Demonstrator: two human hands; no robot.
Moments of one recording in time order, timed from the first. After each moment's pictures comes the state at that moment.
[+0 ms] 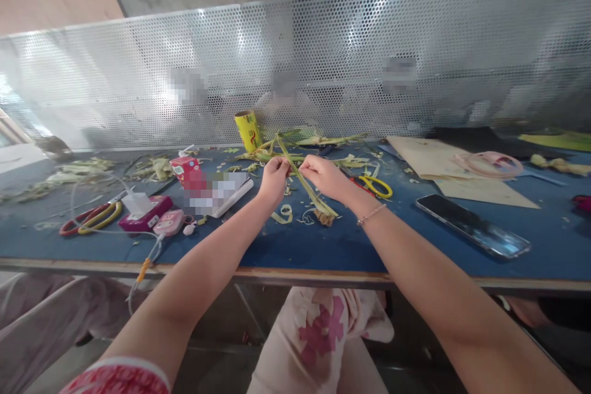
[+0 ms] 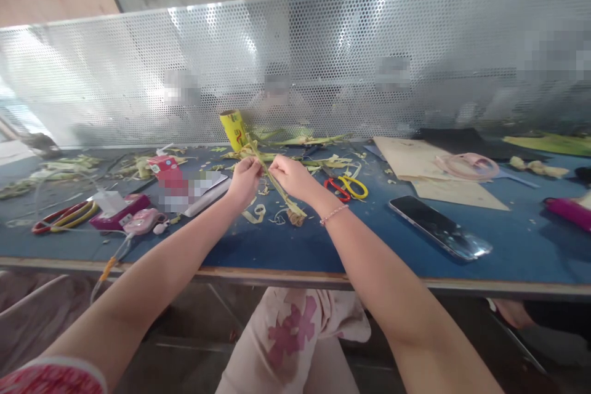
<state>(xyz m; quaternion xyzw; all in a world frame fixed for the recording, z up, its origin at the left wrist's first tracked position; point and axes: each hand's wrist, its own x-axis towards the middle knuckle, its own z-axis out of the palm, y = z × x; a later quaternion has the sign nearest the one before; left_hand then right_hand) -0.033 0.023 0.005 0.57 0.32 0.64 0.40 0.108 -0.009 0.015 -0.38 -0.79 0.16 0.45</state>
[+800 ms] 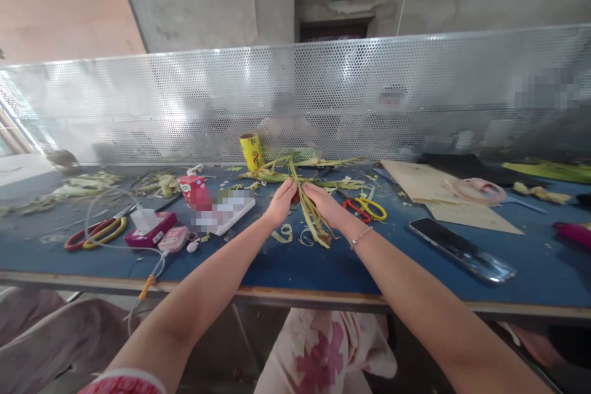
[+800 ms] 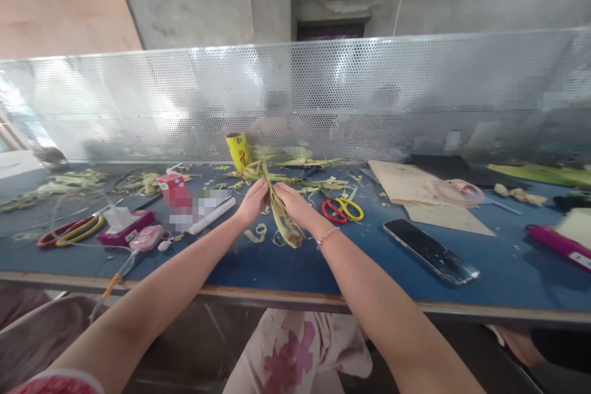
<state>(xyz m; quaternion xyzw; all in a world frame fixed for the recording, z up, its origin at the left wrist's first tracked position) -0.038 0.017 -0.002 0.63 0.24 0.56 0.48 0.092 -0.010 0.003 -0.32 -0.67 0.44 0.51</state>
